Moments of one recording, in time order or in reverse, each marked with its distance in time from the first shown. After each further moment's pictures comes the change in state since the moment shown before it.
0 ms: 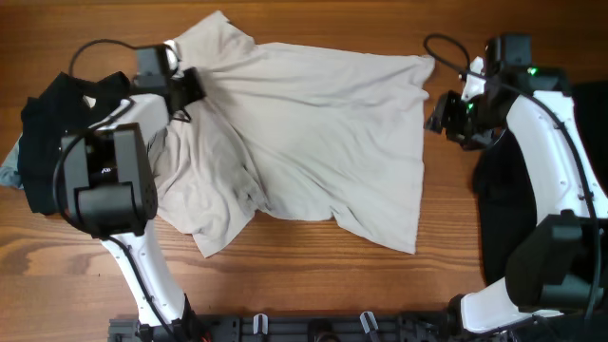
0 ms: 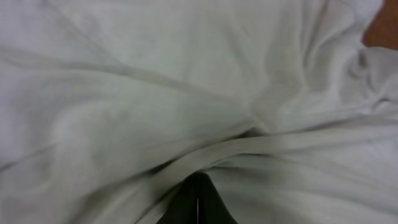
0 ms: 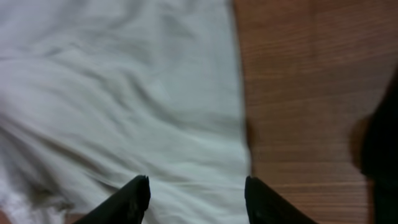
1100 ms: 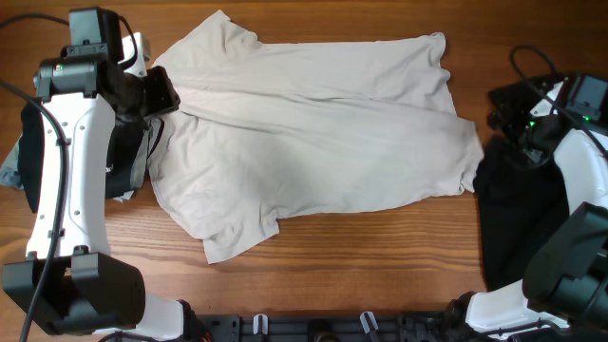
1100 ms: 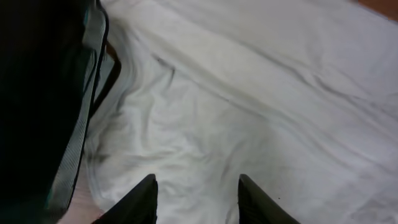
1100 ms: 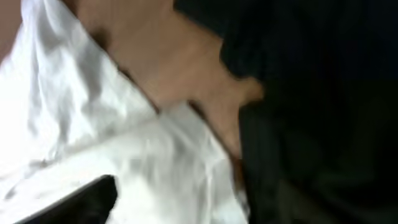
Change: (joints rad) left arm -0.003 -0.528 0.243 -1.093 -0.019 0.076; right arm -0.353 -0.017 -0.232 0.446 -0.048 0.068
